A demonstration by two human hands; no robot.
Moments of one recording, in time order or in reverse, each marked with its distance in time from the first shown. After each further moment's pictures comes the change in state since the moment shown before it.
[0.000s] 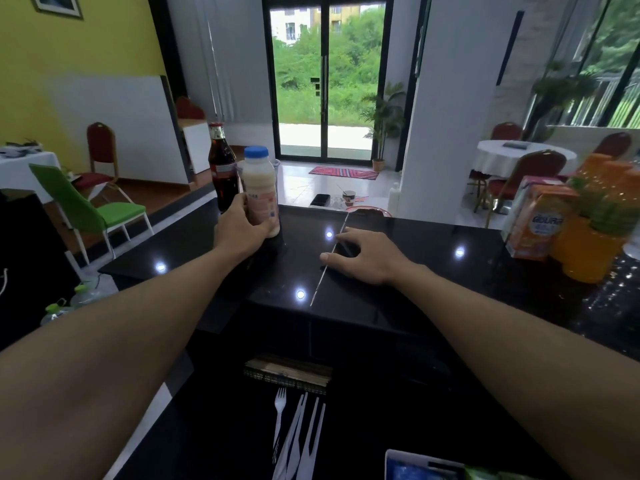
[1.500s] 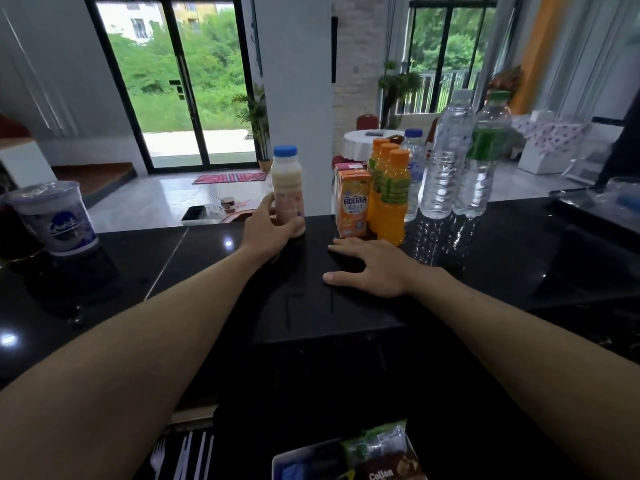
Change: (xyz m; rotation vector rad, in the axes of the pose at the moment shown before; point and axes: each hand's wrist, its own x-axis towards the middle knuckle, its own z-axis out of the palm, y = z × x) left_hand -0.068 0.211 0.221 -0.317 -0.424 0.232; right_hand -0.156 0.164 -0.130 -0.253 -0.060 0.200
